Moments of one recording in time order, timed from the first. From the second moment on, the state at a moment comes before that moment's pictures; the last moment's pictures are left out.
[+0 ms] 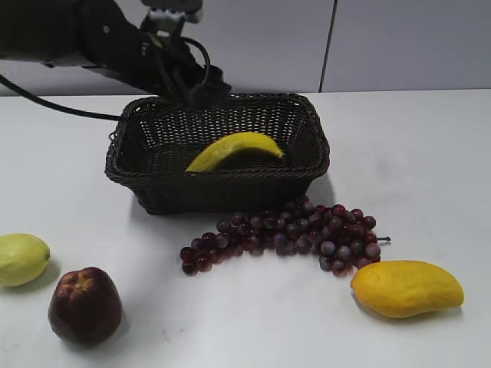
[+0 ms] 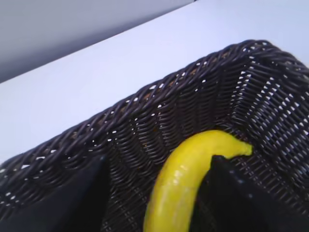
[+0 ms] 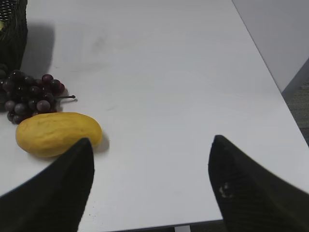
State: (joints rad) left arm -0.52 1.94 -1.37 -0.29 0.22 0.35; right arm 0.00 -0.01 -0.50 0.03 1.05 0.01
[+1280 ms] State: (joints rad) left arm 0.01 1.10 -1.19 -0.12 1.13 0.15; right arm 0.00 -0.01 -0.50 0.03 1.05 0.01
